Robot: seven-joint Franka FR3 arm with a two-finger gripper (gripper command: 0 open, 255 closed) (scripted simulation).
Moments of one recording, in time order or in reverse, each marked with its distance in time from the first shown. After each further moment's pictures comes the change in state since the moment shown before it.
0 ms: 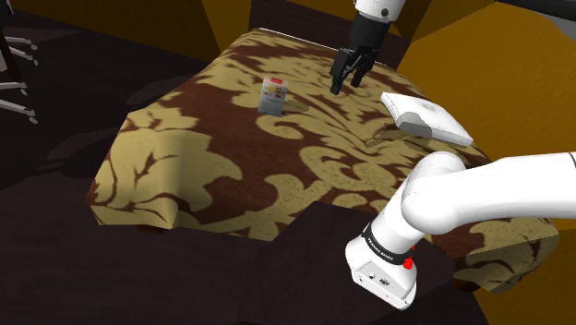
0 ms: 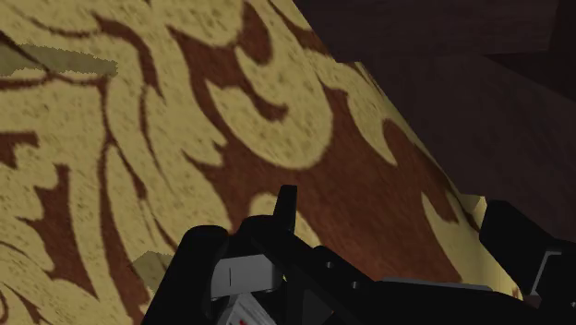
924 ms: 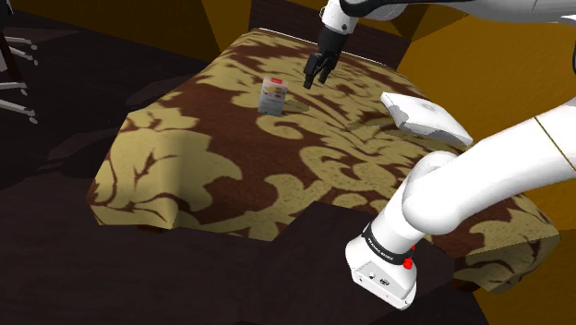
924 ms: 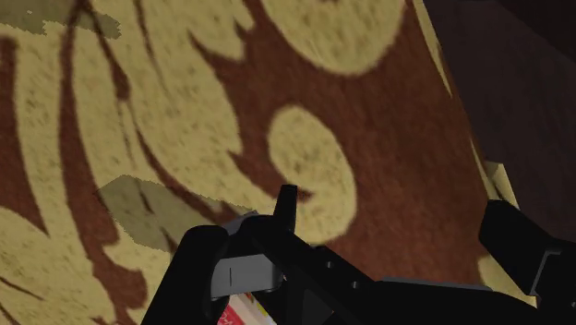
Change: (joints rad) arm 0.024 0.383 -0.217 0.119 -0.016 0.327 -0.292
